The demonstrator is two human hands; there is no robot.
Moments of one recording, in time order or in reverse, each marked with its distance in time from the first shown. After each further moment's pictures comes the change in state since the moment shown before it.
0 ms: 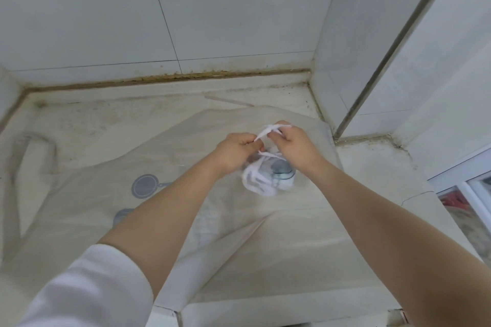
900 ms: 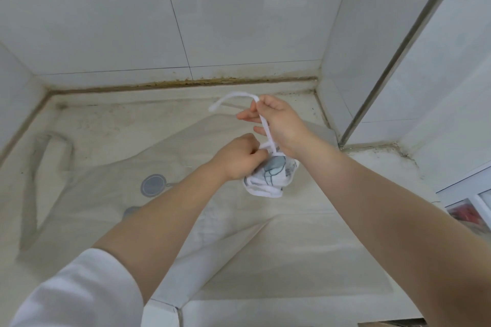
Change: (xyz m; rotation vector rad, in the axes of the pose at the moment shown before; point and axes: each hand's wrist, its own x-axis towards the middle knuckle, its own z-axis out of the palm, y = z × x) left_hand -0.023 0.022 -0.005 0.401 0.022 0.061; right_hand 0.006 -0.077 -0.006 0.626 -0.168 0.096
